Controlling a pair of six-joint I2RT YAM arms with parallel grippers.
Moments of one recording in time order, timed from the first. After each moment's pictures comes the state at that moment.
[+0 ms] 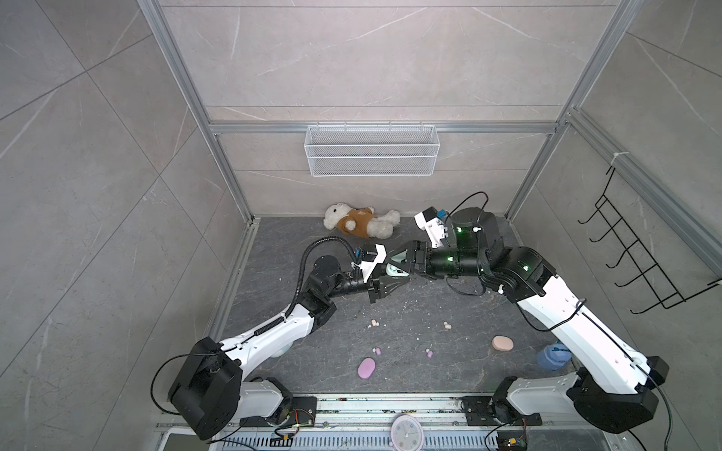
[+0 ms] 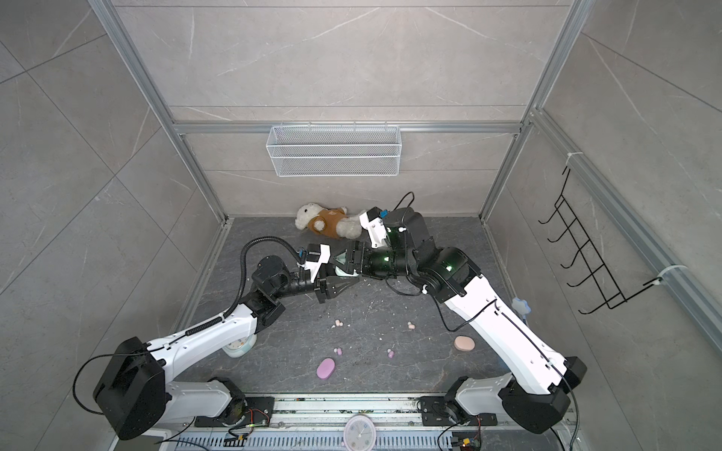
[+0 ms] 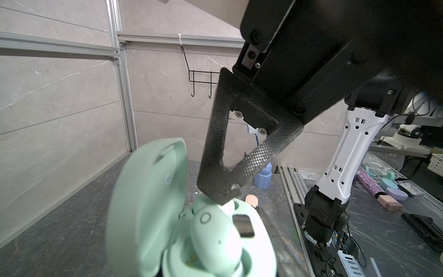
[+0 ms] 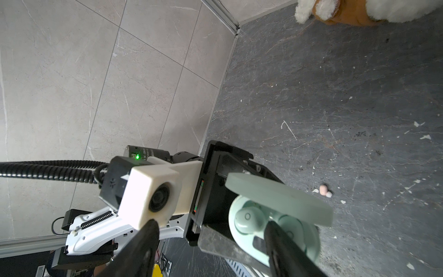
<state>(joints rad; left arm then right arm) -0.69 1.31 0.81 0.64 0.77 -0.12 0.74 1.34 1.65 -0.82 -0.37 0.78</state>
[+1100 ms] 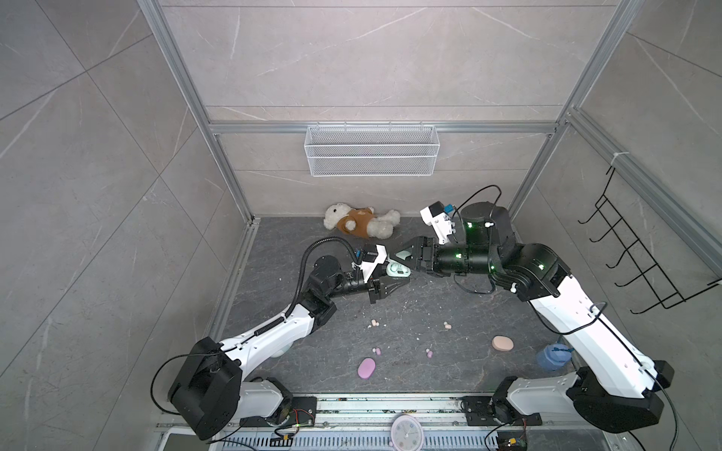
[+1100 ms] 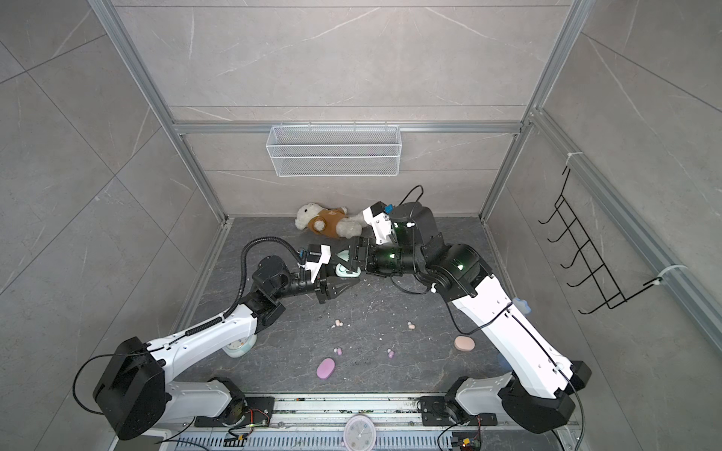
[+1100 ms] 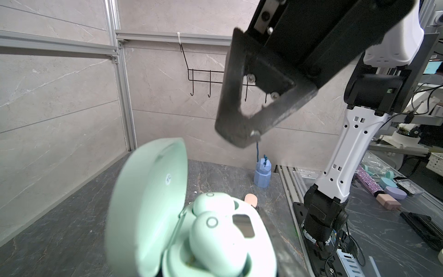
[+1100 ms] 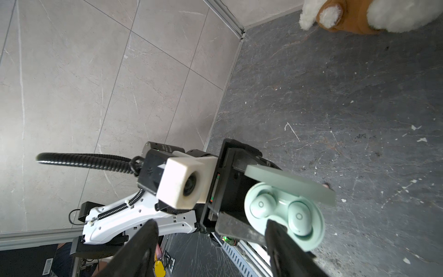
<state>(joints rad) -0.69 1.31 0.81 0.63 0.77 -0.11 0.73 1.34 1.78 -0.93 -0.35 0.75</state>
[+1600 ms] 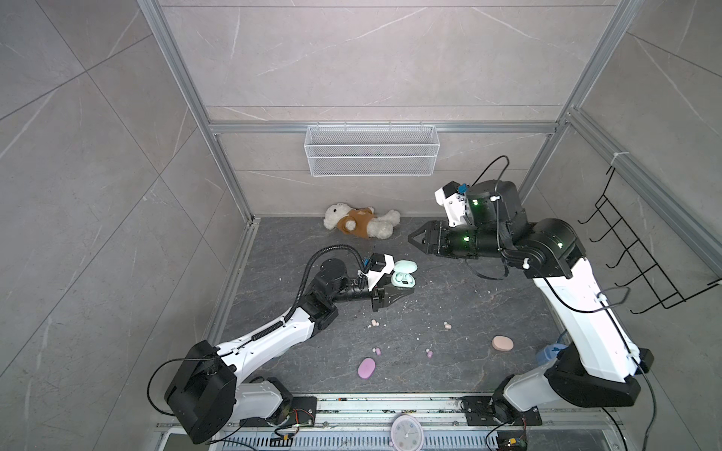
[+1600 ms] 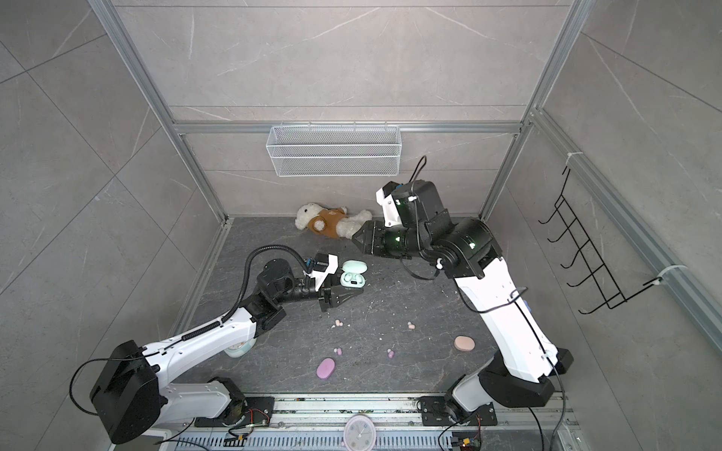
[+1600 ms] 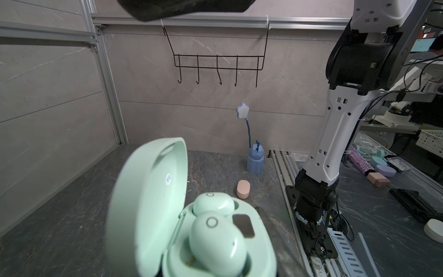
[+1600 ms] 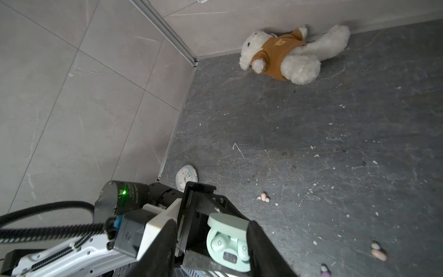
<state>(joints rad) -0.74 1.29 0.81 0.51 0.77 -0.01 0.70 1.54 2.17 -1.28 -0.13 0.61</state>
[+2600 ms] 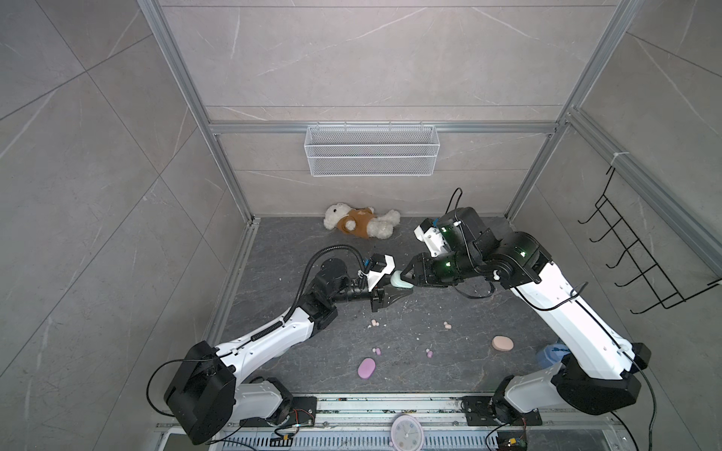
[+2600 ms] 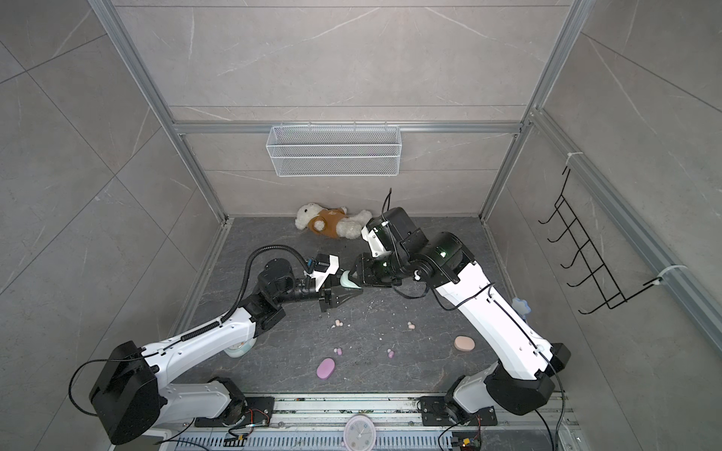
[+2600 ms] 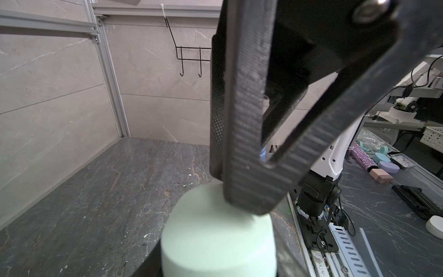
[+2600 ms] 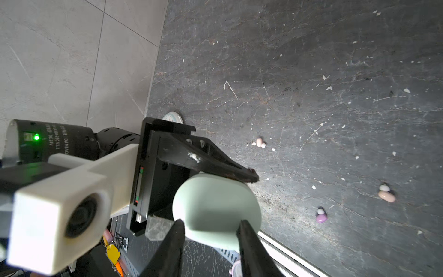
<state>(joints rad) -0.74 1.28 0.82 0.46 0.77 0.00 0.77 1.46 1.86 -1.26 -0.23 0.65</state>
